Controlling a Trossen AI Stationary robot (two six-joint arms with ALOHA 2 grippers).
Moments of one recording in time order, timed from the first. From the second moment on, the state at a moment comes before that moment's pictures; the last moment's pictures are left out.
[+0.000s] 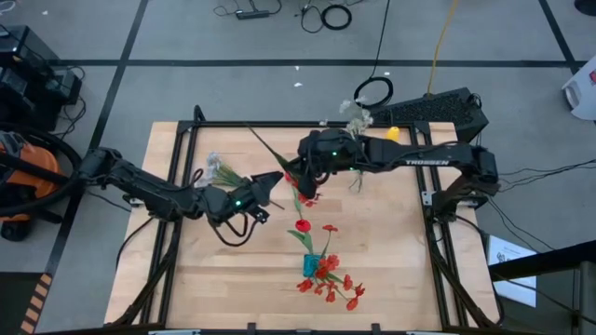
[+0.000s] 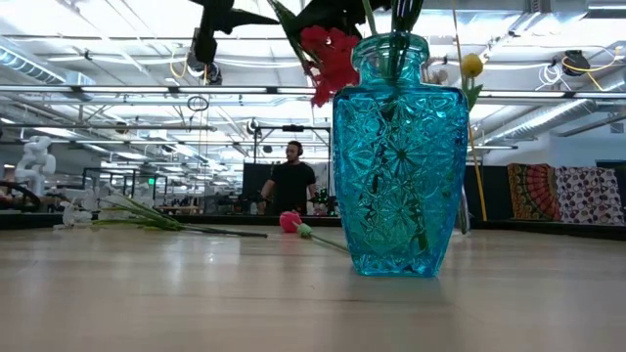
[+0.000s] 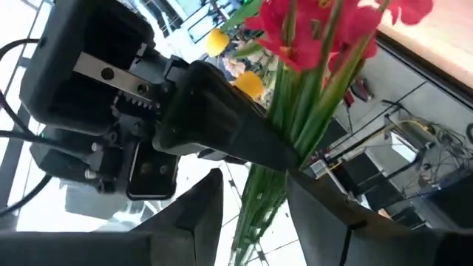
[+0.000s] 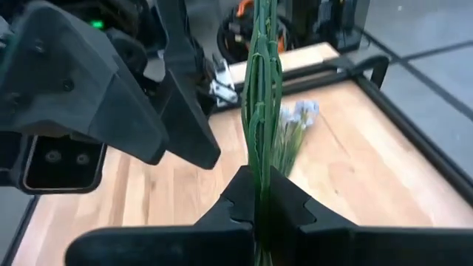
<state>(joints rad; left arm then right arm) -0.29 1.30 0.76 0.59 -0.87 2.21 -0.11 1.63 1.46 -0.28 0.00 0.20</state>
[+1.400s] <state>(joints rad) -0.16 1.32 0.75 0.62 -0.88 2.13 -0.11 1.65 1.49 -0.43 -0.08 0.22</state>
